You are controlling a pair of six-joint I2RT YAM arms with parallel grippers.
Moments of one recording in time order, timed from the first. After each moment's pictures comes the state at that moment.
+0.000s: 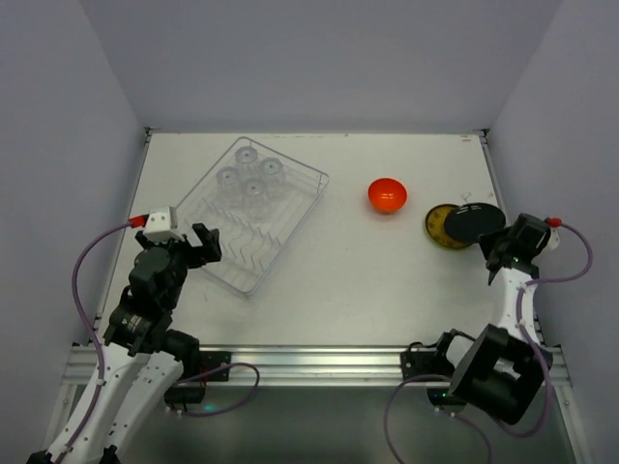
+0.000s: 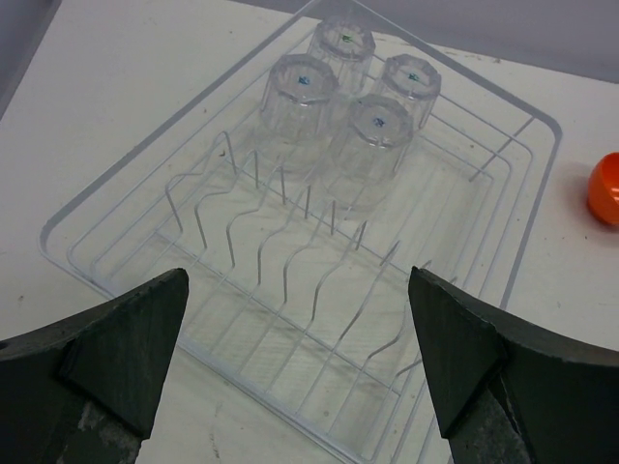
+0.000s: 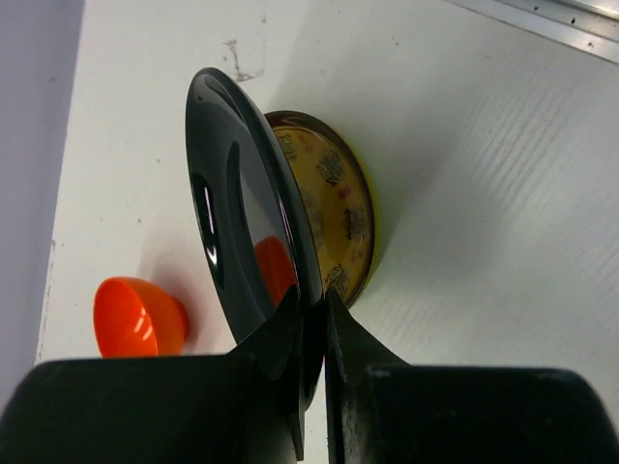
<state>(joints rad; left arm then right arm) -0.34 0.42 0.60 -0.41 -0.31 -0.30 -0.49 1.01 0.61 -0.22 -0.04 0.80</state>
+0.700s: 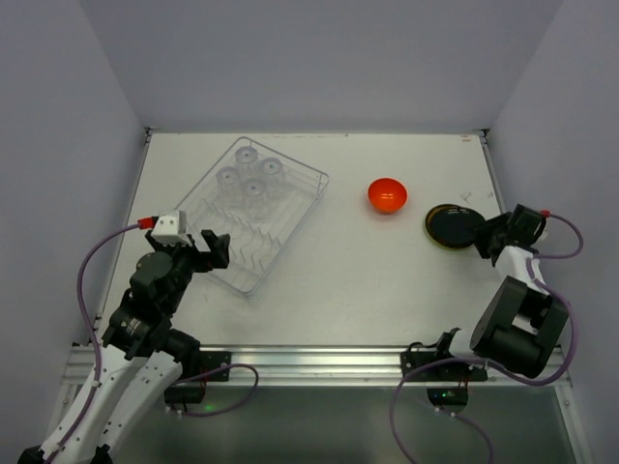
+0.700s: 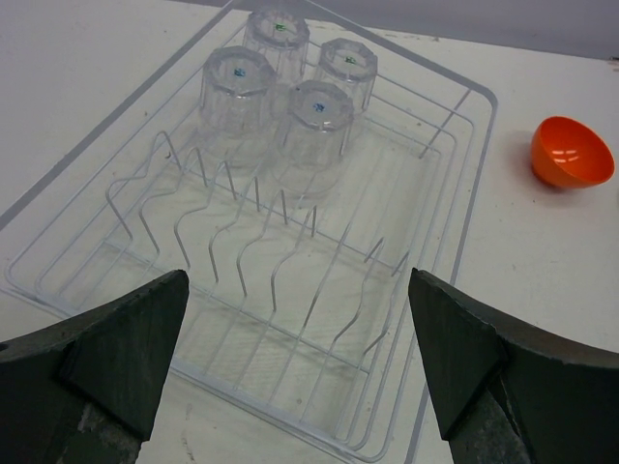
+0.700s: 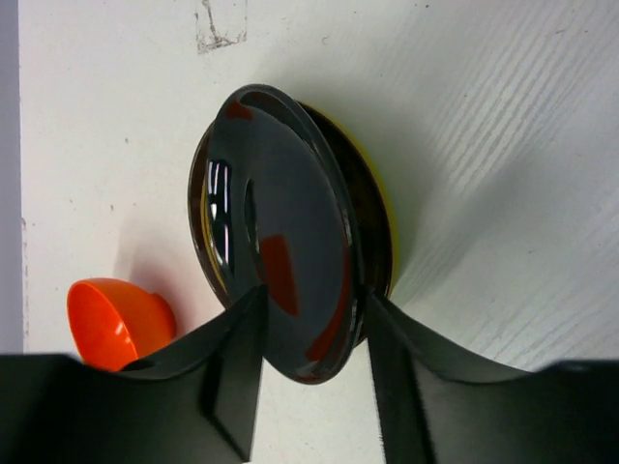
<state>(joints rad) -0.43 0.39 0.59 -0.41 -0.26 -0.29 -0.51 1.34 0.69 -0.13 -0.14 0.79</state>
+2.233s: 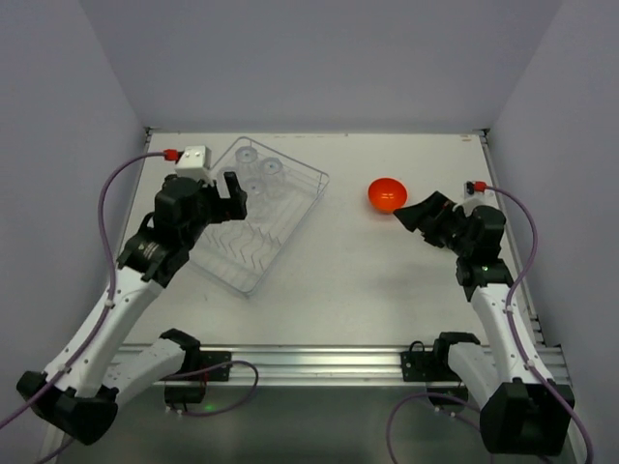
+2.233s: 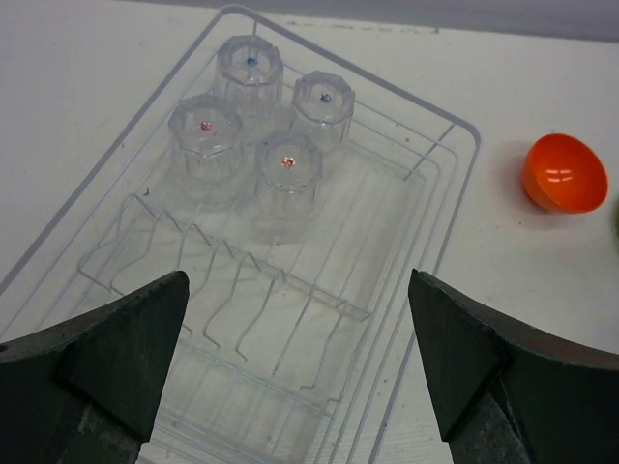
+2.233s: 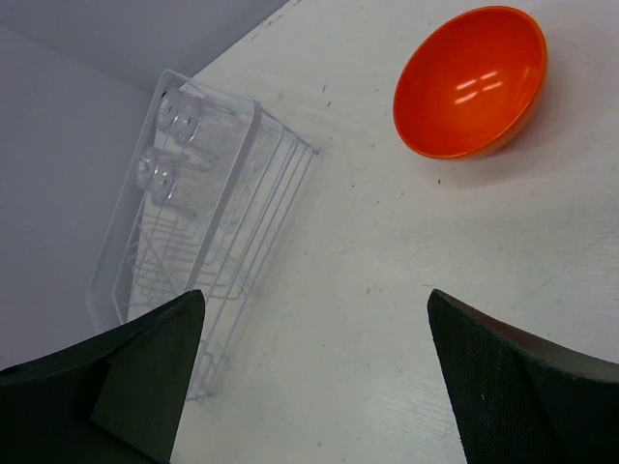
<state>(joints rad) -0.43 0.84 0.99 -0.46 -0.24 -0.31 -0.05 0.87 0.59 -0.06 -0.45 0.69</state>
